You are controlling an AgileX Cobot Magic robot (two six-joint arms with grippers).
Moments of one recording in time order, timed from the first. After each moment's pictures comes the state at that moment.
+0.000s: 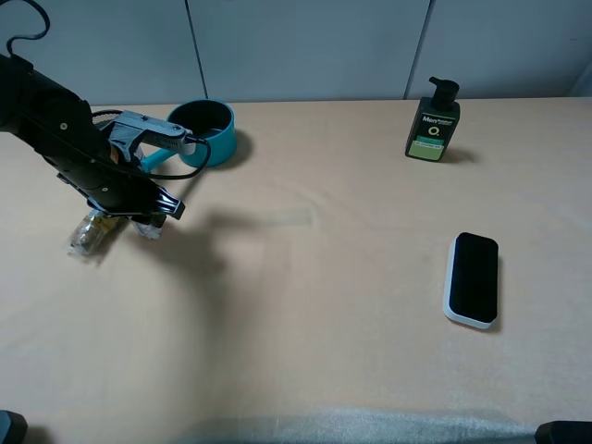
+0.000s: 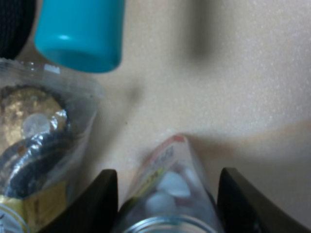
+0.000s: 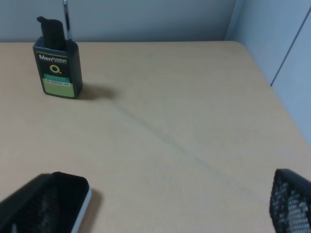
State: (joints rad) left arm -0.37 1.80 -0.77 0.27 0.24 -0.23; right arm 0.00 -0.01 -0.50 -0.08 1.02 0.00
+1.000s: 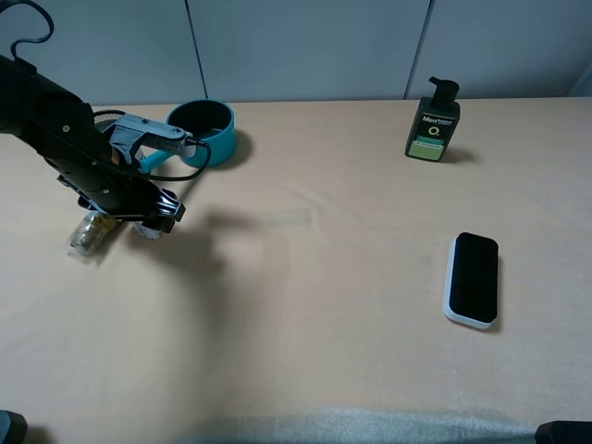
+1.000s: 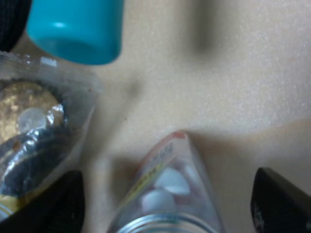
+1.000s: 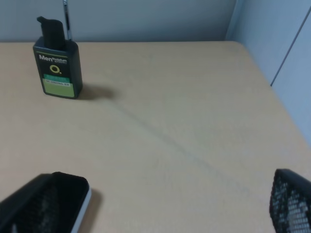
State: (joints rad) left arm -0.37 1.81 -0.77 0.27 0.25 -0.24; right arm 0.00 -0.01 -0.50 -0.08 1.02 0.00
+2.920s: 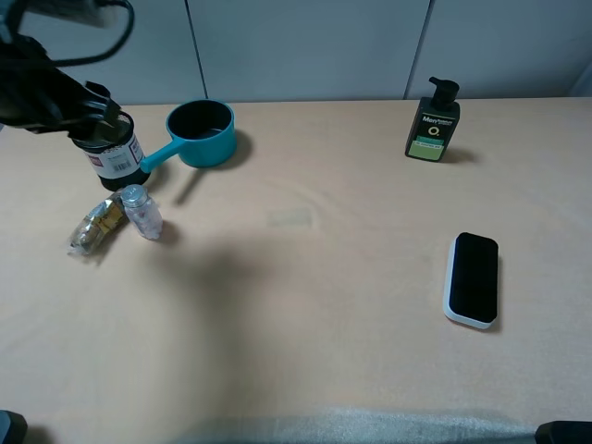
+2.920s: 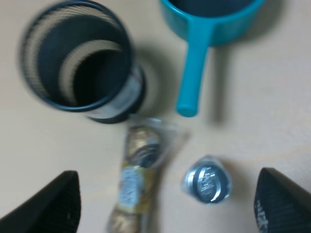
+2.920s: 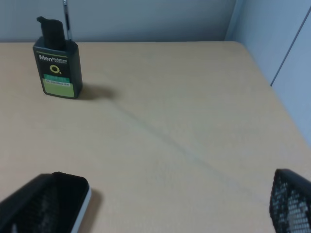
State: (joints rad) left arm -0.34 1.27 -0.82 0.32 0.54 -0.28; right arm 0.00 -0.01 -0.50 -0.08 1.02 0.00
